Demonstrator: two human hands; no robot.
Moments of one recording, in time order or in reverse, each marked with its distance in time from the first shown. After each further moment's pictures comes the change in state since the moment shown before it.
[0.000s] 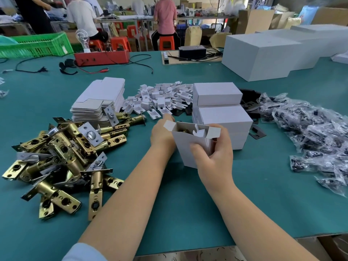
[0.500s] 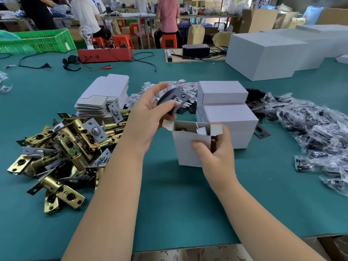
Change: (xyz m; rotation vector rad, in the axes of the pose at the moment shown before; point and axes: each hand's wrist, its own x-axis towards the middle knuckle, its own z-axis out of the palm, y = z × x) left_hand -0.024 0.004 -0.082 -0.998 -0.187 0.166; right_hand -0.002 -0.001 0.000 0.058 -0.113 0.064
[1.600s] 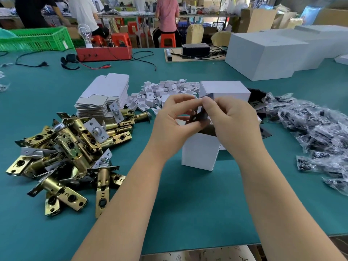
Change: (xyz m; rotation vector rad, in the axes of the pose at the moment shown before) left_hand -0.015 -0.012 0.033 0.307 -0.069 0.294; right_hand 0.045 -0.068 -0.007 -0.649 -0.015 -0.145
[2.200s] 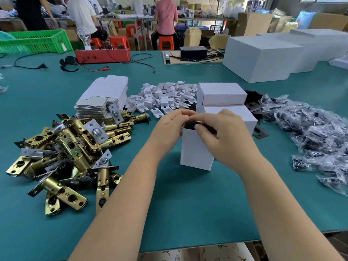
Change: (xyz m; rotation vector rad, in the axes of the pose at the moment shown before) left_hand 0.008 -0.016 -0.002 -0.180 -0.105 -0.393; right_hand -0.017 0.011 -0.001 -0.186 -0.154 -0.299
